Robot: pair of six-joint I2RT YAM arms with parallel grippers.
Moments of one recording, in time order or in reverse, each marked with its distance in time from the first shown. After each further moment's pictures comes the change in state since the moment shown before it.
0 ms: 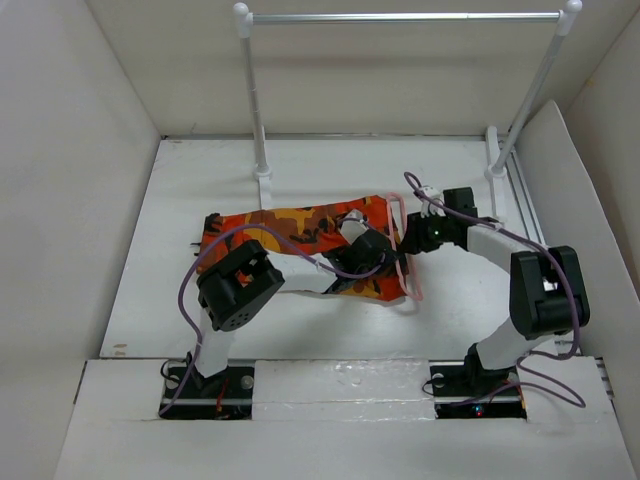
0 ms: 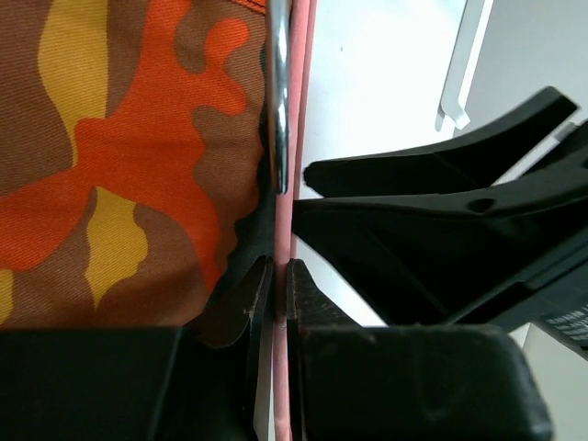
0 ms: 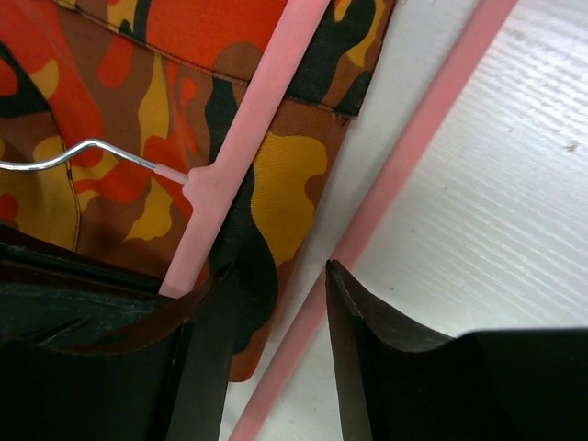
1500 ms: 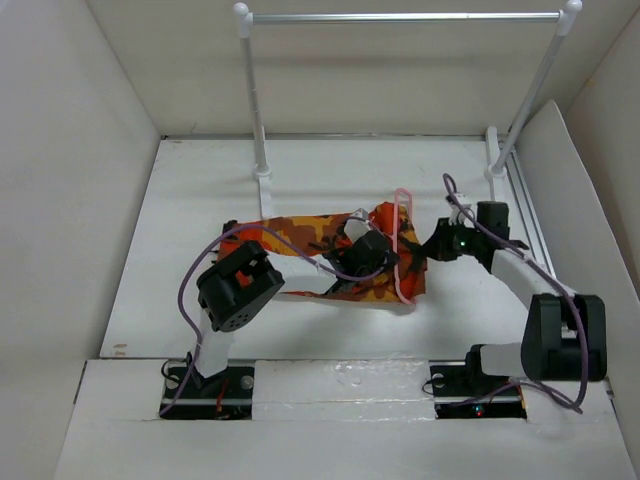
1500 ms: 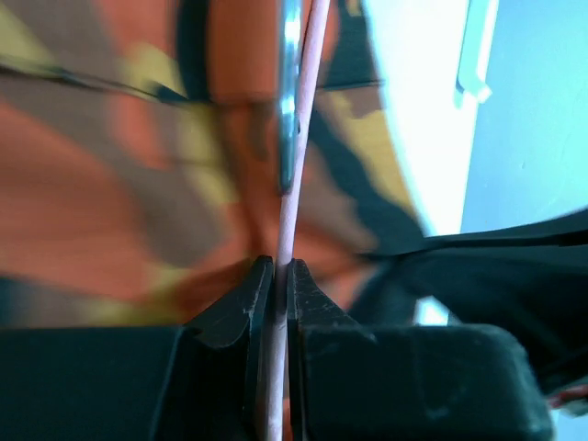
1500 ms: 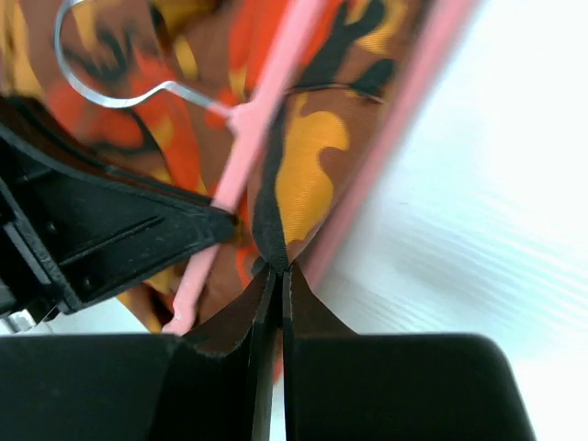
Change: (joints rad) left arm -0.008 0.011 -0.005 0.010 0.001 0.128; right arm -0.136 -0.219 -0.186 0.039 -0.172 0.079
